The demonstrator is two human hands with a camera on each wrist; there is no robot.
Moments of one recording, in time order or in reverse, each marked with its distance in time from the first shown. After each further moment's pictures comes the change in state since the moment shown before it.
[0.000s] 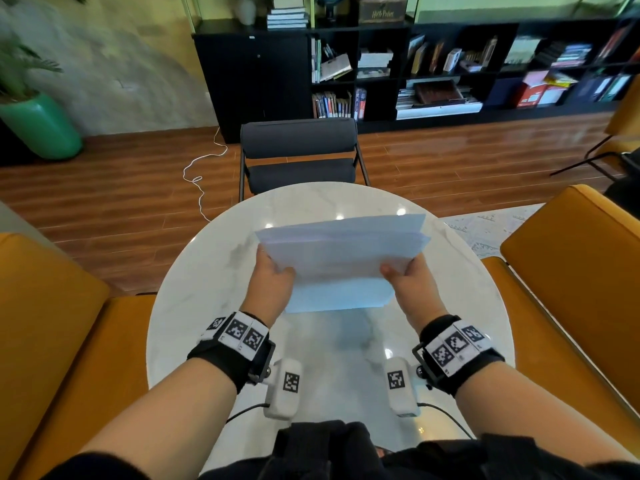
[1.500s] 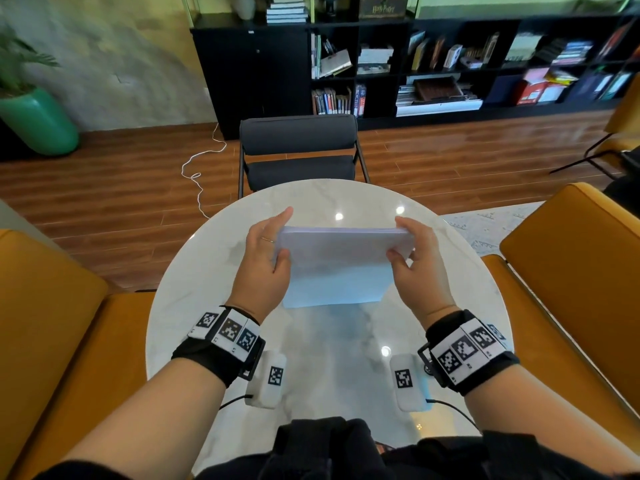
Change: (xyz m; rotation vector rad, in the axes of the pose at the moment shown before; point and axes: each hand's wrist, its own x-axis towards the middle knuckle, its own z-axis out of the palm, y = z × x) left_hand 0.002 0.008 -0.016 0.414 0.004 0.429; right_hand 0.000 -0.018 -0.006 -0.378 0.086 -0.427
